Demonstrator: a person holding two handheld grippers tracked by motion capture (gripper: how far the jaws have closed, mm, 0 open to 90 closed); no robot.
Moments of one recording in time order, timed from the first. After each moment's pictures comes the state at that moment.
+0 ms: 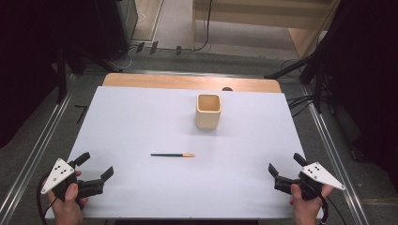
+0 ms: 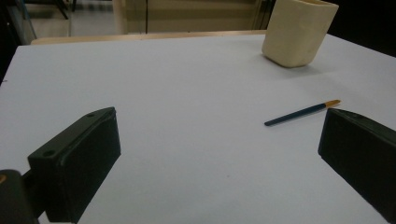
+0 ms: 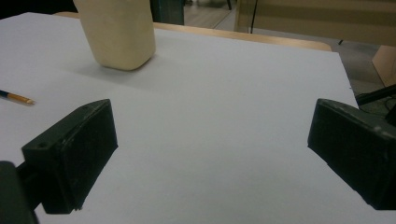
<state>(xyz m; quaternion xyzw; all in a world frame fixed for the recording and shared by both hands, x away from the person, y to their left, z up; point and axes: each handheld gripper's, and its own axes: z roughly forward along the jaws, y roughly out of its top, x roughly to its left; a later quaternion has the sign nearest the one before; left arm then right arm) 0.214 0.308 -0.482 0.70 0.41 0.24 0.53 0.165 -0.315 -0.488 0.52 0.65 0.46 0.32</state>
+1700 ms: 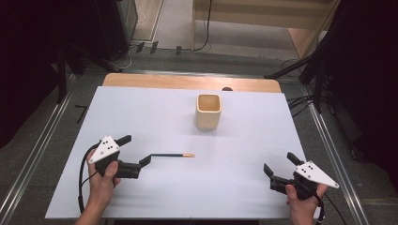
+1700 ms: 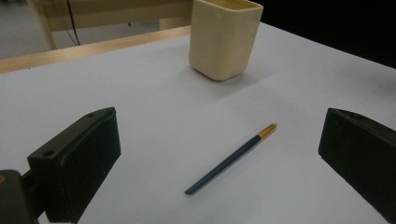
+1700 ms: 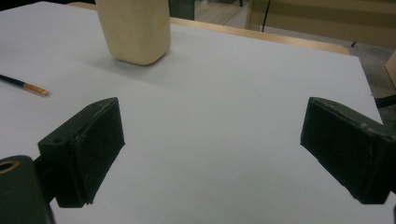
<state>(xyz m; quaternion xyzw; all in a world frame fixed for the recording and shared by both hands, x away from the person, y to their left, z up) 0.264 0.214 -0.456 0.77 0.32 0.17 0.53 0.167 -0.304 -0.485 0.50 0.67 0.45 0.31</state>
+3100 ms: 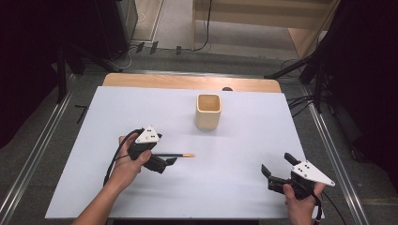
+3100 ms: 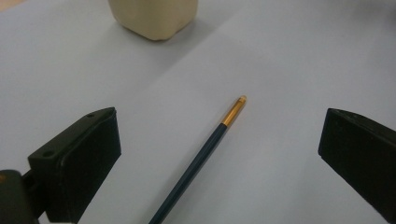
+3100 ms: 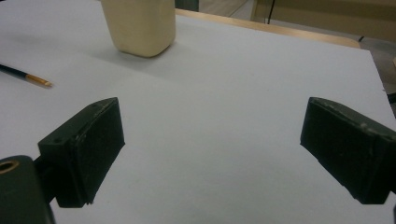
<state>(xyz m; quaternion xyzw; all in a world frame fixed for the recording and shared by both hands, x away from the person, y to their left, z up) 0.304 0.137 -0.457 0.88 0.23 0.09 0.40 0.170 -0.300 -0.489 0.50 0.68 0.44 0.30</state>
